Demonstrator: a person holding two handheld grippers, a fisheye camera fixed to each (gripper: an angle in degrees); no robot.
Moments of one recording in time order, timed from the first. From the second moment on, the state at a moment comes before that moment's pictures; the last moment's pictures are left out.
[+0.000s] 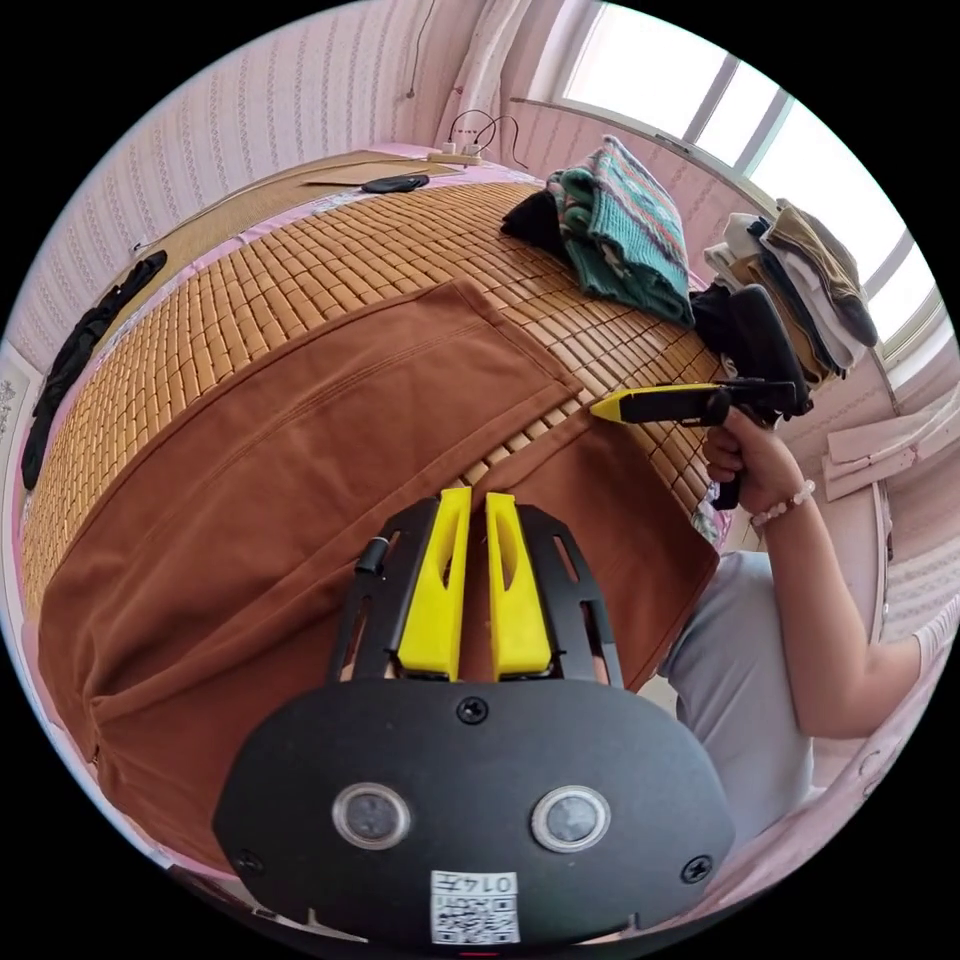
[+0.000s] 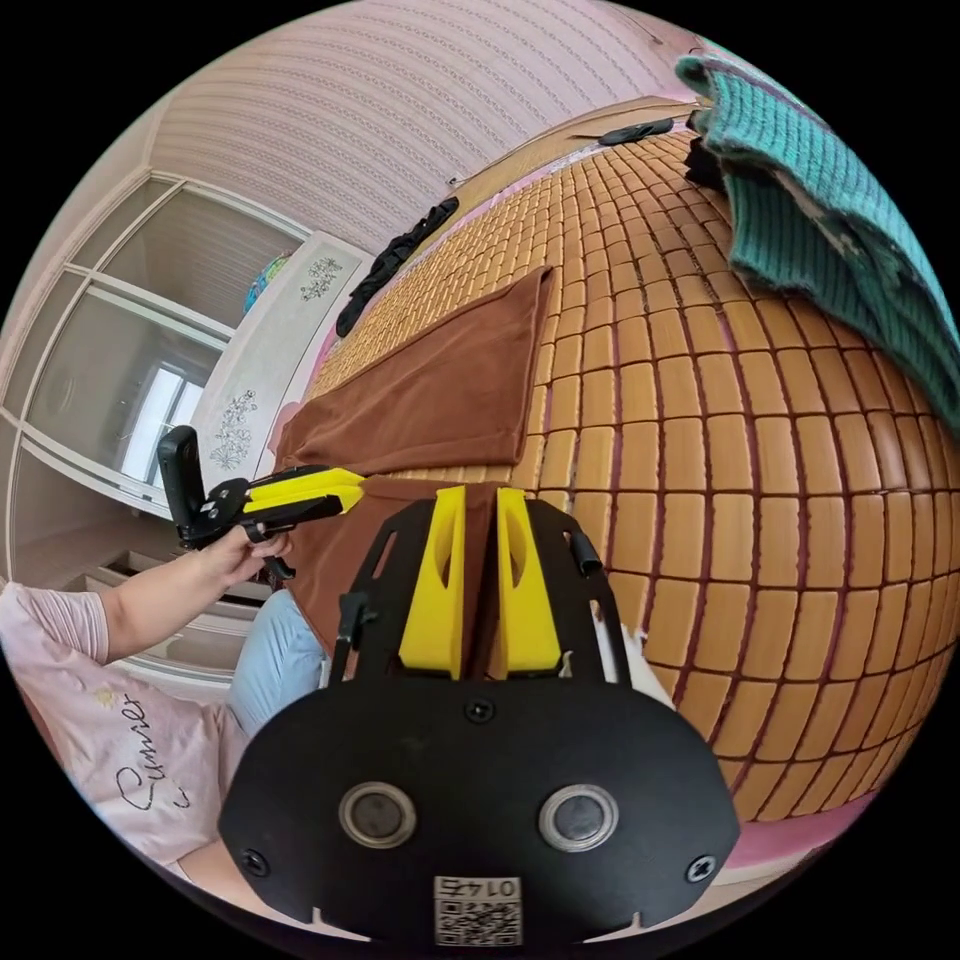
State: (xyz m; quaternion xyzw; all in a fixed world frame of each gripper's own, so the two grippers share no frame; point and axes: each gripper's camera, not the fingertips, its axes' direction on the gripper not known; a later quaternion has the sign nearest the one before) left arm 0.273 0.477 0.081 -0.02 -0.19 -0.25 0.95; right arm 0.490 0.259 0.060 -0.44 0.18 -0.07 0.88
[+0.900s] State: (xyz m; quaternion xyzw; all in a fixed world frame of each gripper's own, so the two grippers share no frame) left arm 0.225 0.494 0.053 -0.05 -0.22 -0.21 0.95; right arm 0.406 0.266 0.020 -0.35 0.27 -0.09 0.89
